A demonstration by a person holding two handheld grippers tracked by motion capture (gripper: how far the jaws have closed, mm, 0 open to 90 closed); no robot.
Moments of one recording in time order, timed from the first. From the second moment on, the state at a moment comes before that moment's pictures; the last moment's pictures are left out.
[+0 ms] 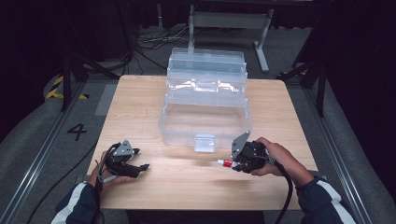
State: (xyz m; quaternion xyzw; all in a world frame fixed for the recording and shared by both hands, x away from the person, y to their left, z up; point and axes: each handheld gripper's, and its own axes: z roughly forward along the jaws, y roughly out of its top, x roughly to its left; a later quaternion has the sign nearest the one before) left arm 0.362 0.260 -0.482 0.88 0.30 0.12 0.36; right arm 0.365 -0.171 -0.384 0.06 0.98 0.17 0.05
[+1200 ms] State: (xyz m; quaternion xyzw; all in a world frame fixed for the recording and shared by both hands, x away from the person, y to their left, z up) left arm 0.362 0.260 -0.482 0.88 0.30 0.11 0.36; right arm 0.429 -0.158 -0.282 0.07 0.97 0.18 0.14
